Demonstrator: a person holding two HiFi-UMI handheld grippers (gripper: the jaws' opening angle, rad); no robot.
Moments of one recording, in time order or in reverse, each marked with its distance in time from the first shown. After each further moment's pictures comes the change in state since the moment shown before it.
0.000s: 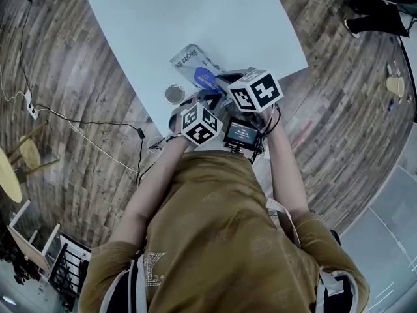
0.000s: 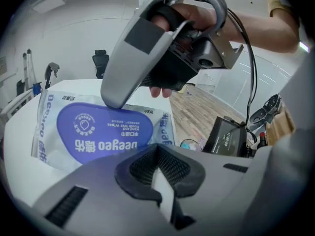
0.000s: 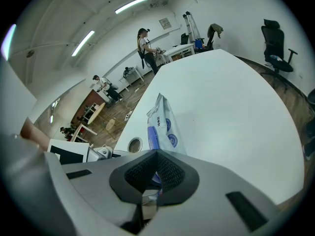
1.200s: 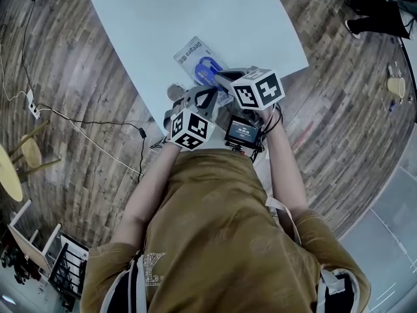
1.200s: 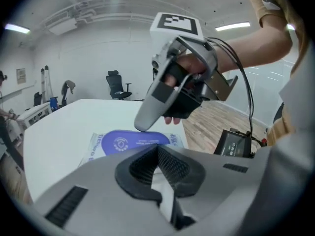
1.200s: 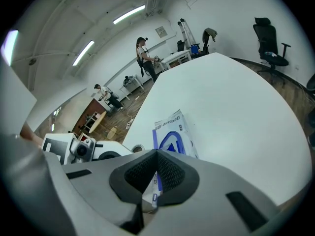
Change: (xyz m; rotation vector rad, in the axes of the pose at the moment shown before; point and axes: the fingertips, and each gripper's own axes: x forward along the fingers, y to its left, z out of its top) left arm -0.047 0.026 0.026 0.009 -0.210 0.157; right arm -0.002 0.003 0.009 0.040 -0.098 0.026
